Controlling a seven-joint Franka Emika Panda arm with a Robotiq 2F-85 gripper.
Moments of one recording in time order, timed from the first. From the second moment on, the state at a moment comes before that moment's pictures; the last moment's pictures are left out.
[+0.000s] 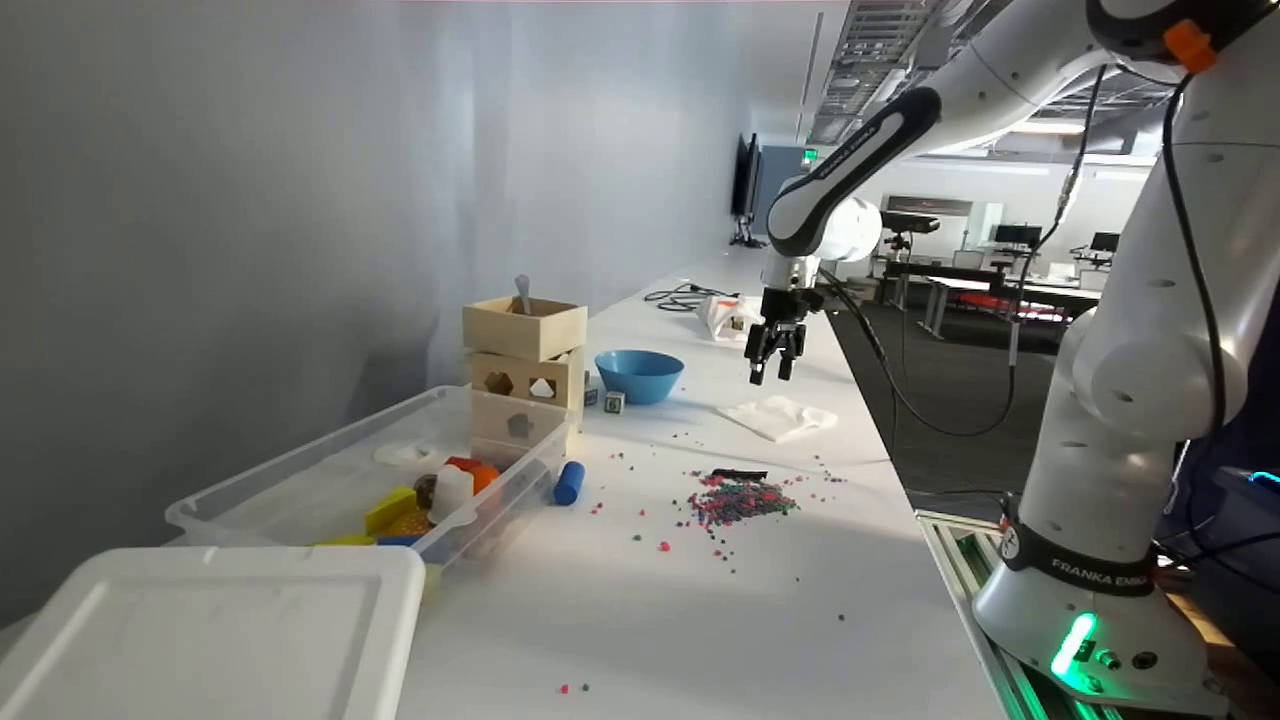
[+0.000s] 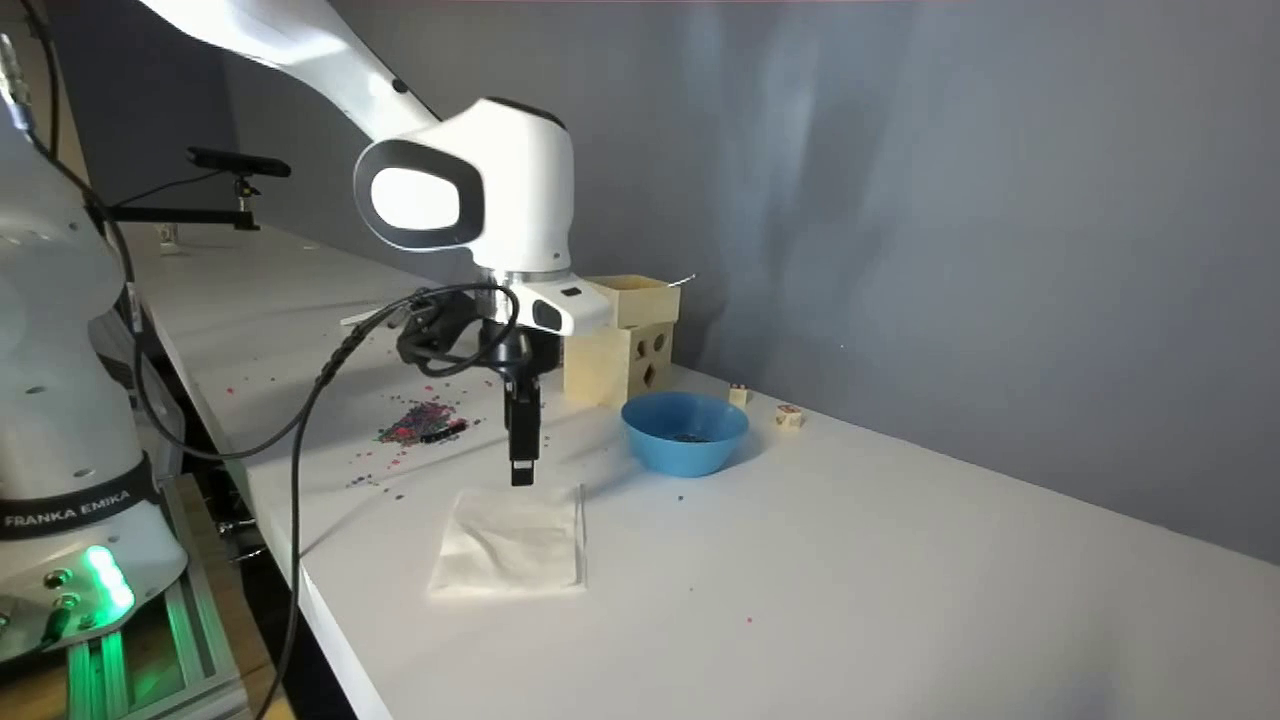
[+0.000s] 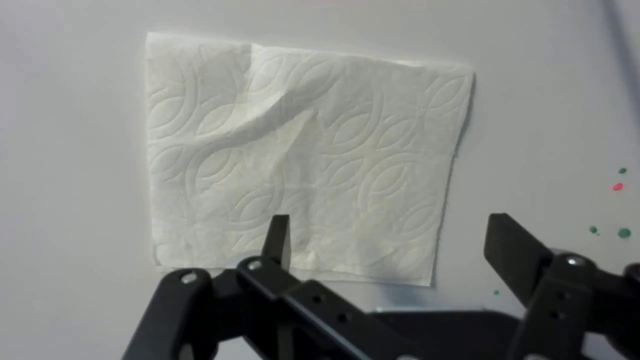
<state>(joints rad) -0.33 -0.11 -0.44 -2.46 0.03 2.34 -0.22</state>
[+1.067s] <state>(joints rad) -0.34 -0.03 -0.43 -2.50 0.04 2.46 -0.23</state>
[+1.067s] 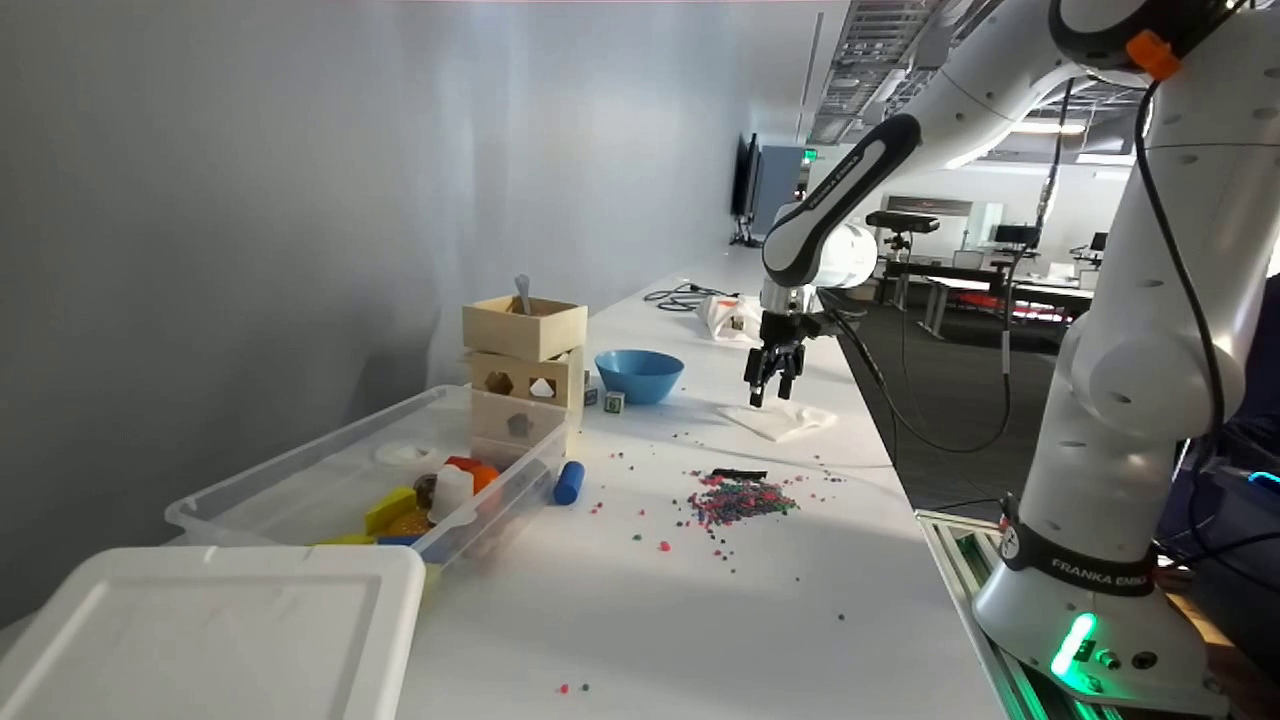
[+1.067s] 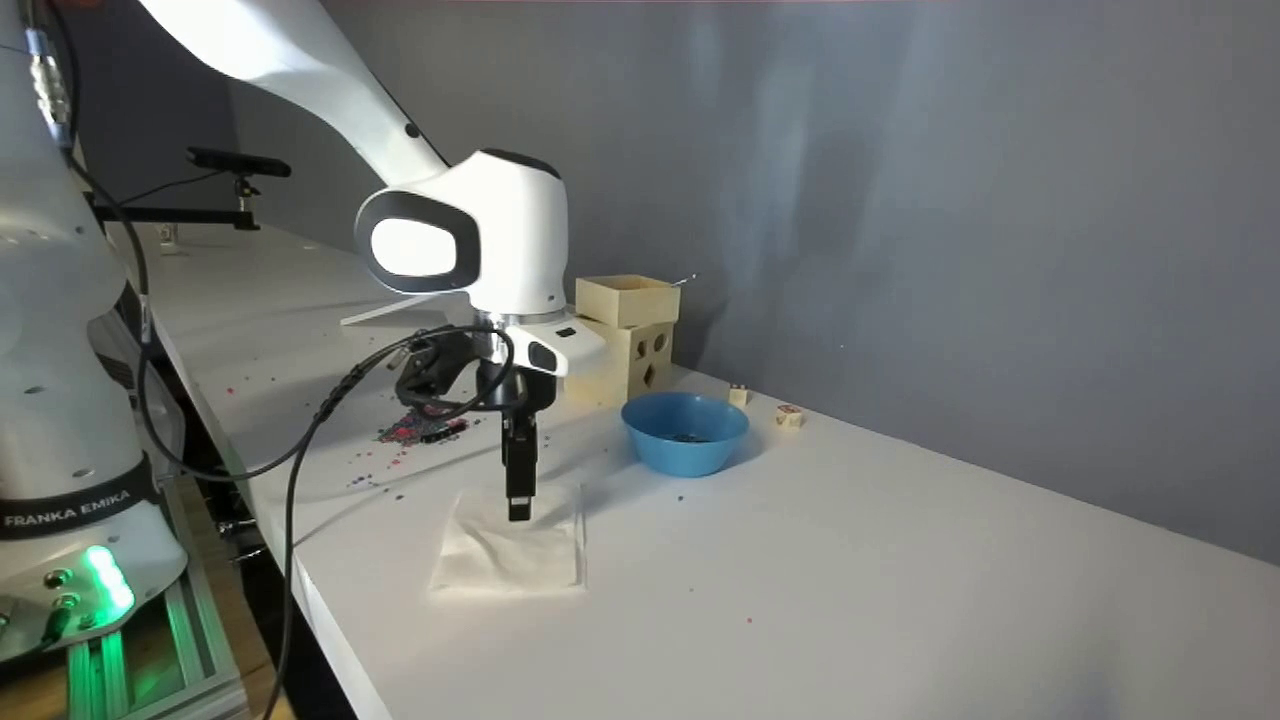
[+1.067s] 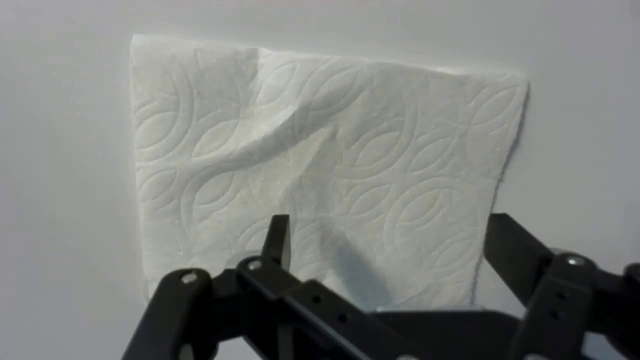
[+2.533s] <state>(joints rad) -0.34 0.05 -0.40 -2.52 -0.08 2.60 -0.03</state>
